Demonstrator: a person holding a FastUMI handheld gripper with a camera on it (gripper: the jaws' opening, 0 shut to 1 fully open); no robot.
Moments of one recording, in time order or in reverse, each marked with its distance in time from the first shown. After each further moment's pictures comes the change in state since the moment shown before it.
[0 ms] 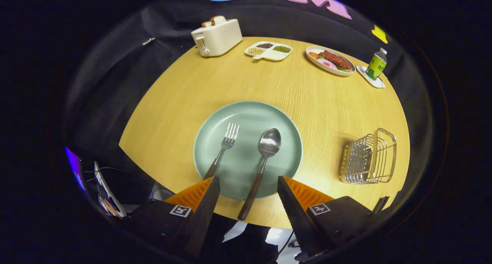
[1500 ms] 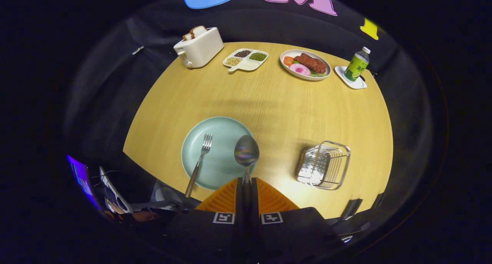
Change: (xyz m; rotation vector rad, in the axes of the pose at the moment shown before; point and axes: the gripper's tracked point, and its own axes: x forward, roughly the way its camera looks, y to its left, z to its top) arm -0.116 -0.096 0.046 0.037 0.043 -0.010
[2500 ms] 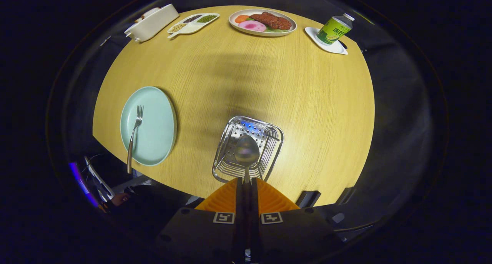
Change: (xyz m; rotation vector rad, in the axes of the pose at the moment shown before) arm 0.043 -0.133 -0.035 0.021 0.353 -0.144
